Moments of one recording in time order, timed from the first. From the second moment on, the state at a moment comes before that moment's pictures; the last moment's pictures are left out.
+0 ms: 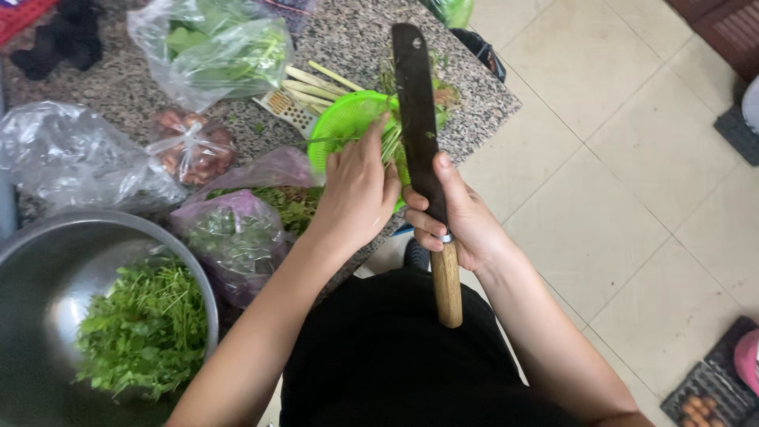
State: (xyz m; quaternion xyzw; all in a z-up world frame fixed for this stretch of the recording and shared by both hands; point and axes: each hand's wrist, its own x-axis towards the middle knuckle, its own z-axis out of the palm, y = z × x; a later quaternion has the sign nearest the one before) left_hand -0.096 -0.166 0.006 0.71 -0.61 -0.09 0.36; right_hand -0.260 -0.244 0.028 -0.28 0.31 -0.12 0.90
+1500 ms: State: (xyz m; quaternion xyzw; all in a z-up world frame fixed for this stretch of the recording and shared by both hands) left_hand -0.076 -0.144 -0.048 0.61 -0.21 -0.49 0.58; right_hand -0.272 -0.254 0.013 -0.33 0.30 -0.05 0.89
